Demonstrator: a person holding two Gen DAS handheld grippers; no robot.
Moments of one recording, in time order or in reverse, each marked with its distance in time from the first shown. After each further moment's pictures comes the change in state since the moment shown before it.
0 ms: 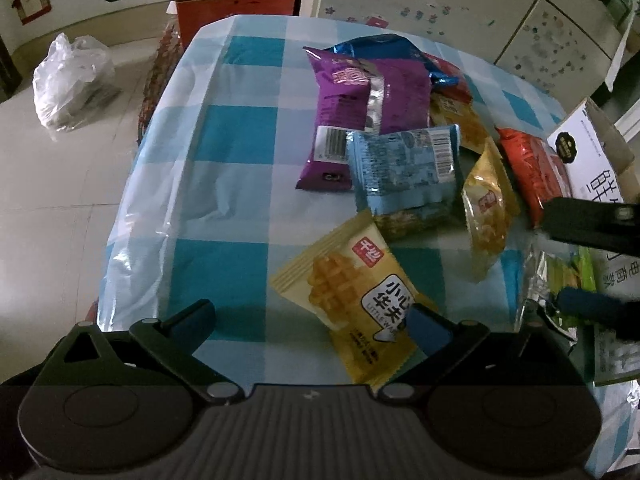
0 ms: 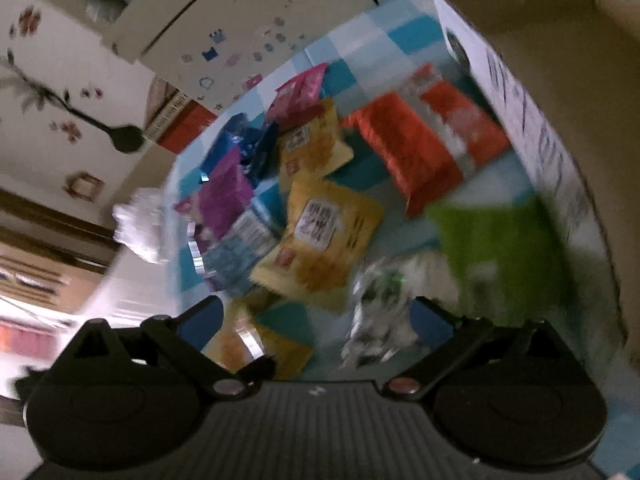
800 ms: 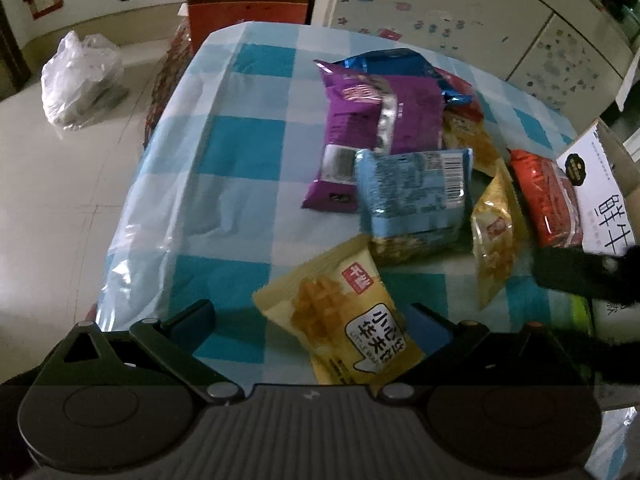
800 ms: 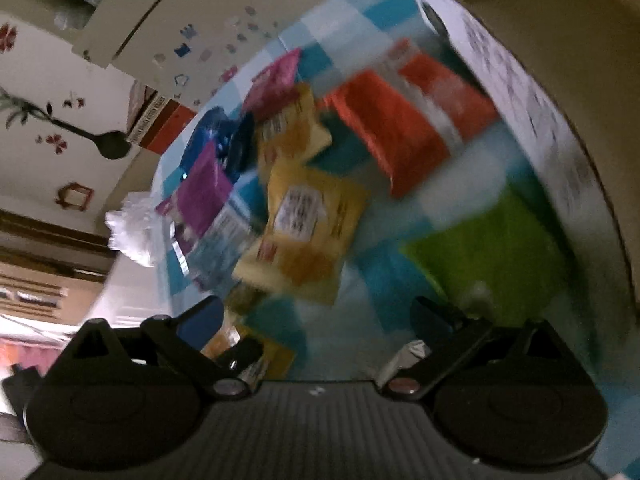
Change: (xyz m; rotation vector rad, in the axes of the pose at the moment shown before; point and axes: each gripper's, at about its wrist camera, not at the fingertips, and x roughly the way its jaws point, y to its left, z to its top) left arm 0.004 0.004 0.008 -0.040 -0.019 0.012; right arm 0.010 -0.009 -0.002 0.071 0.033 -0.031
